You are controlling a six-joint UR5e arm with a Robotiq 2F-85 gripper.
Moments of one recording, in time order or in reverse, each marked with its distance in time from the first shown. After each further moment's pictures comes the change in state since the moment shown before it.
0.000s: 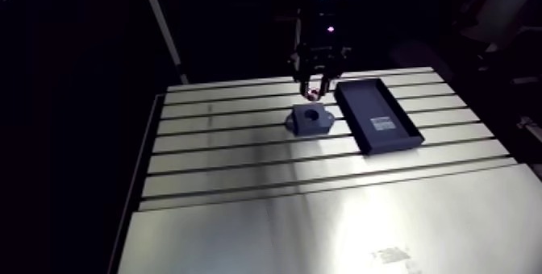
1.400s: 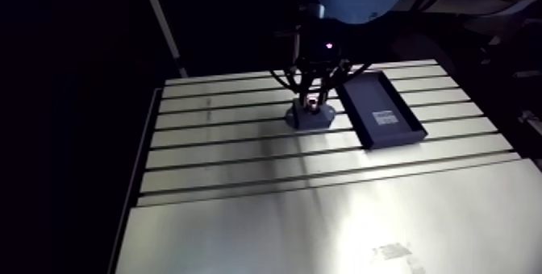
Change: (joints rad) arm -0.001 0.029 0.070 -0.101 0.002 -0.008
